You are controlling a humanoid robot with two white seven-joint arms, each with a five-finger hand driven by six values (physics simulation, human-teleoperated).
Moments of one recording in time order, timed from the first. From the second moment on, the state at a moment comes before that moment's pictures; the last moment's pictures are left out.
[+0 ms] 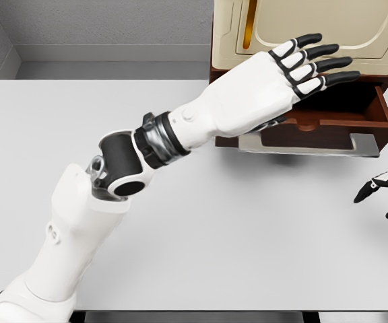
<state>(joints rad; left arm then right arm) -0.54 0.04 -0.46 -1.80 -0.84 -0.54 -0.25 0.50 -1.75 0.09 -1.77 -0.36 -0.61 0.16</state>
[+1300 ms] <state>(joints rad) -0.72 0.48 -0.62 -1.71 0.69 0.23 -0.61 0.50 -1.75 0.09 -1.77 -0.40 -0.61 0.16</state>
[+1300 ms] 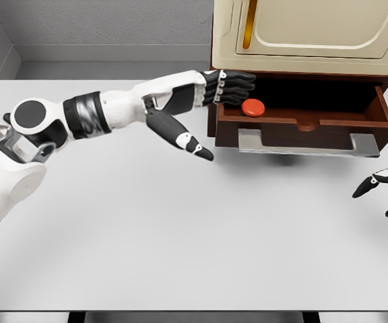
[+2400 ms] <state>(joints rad) -0.85 0.24 -0.71 -1.42 0.63 0.31 -0.61 0.50 -1.75 0.09 -1.77 -0.40 -0.61 0.16</state>
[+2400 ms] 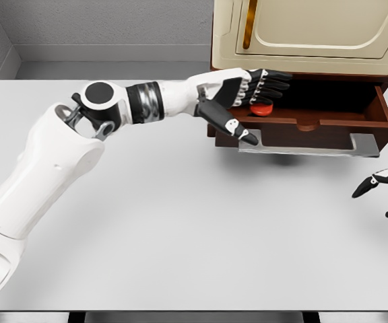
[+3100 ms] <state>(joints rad) -0.81 0.42 -0.69 -1.53 0.71 0.34 -0.61 0.50 -1.75 0.09 -1.77 -0.40 -0.61 0.16</state>
